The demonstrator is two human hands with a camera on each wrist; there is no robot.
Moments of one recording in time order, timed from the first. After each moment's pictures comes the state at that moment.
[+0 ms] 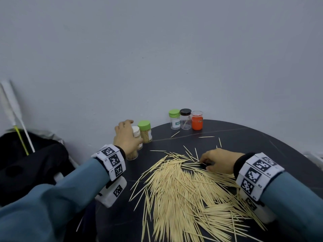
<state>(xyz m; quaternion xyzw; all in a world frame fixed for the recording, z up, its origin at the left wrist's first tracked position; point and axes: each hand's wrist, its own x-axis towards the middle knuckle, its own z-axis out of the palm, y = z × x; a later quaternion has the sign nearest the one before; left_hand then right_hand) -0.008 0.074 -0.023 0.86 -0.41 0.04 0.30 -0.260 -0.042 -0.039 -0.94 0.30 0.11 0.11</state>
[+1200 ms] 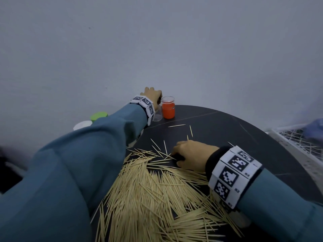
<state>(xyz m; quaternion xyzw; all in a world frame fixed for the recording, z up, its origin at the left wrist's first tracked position) -0.057 -0.155 -0.014 0.78 -0.62 0.06 0.02 -0.259 -0.053 -0.048 -0.94 0.31 0.09 0.11</state>
